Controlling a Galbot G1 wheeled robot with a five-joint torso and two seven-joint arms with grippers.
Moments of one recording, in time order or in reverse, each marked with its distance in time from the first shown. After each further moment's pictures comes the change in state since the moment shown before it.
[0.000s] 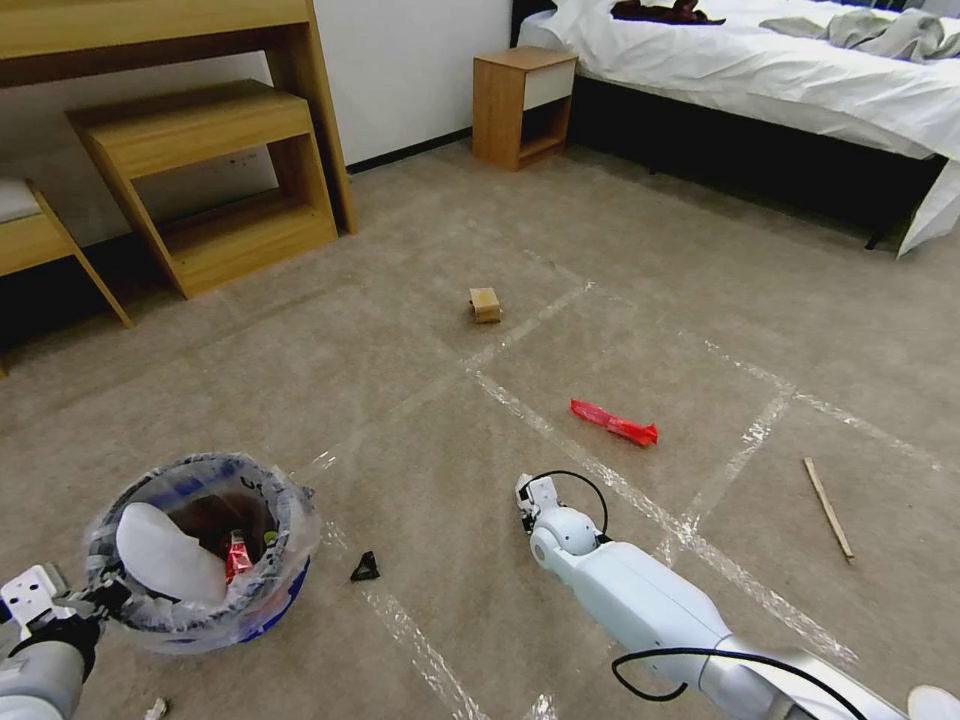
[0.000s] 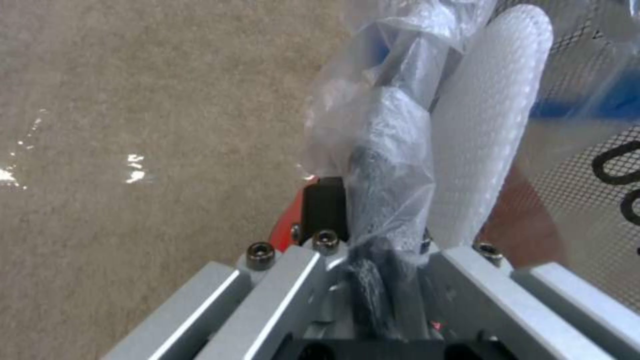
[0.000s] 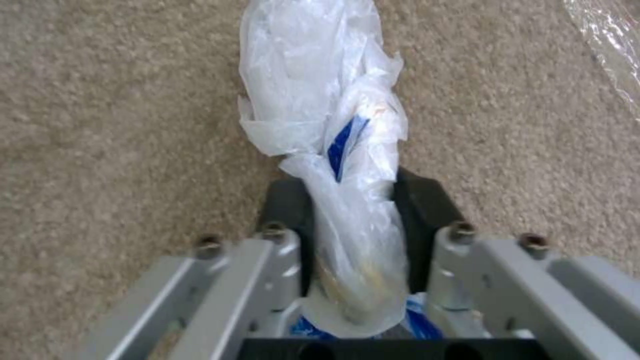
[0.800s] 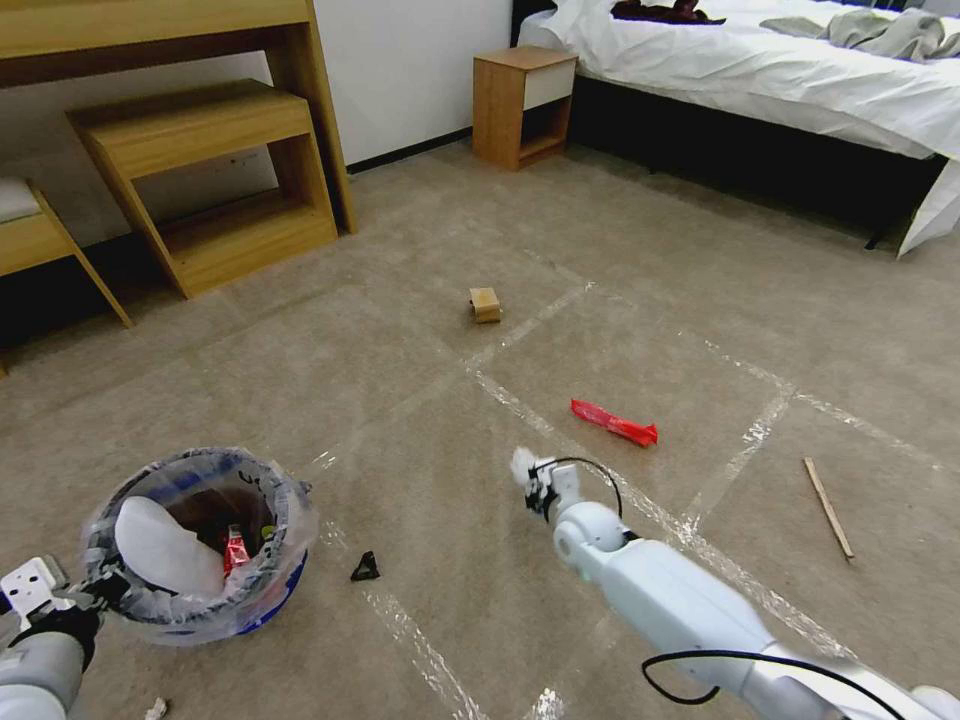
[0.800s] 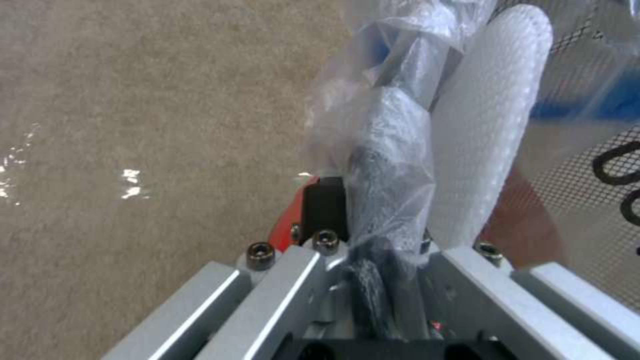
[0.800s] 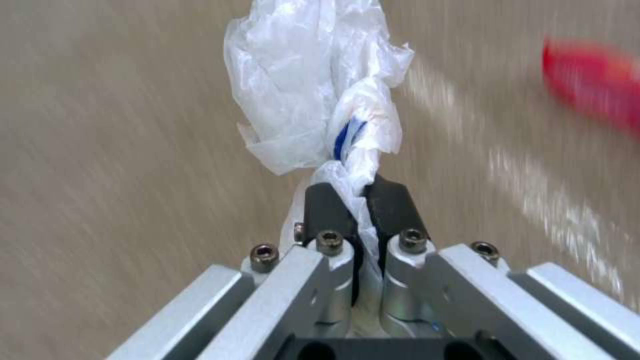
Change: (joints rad) left arm -0.046 0.041 0.002 0.046 -0.011 0.000 -0.002; right arm -0.030 -0.184 0.050 0.265 0.110 0.353 -0.184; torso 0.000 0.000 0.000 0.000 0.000
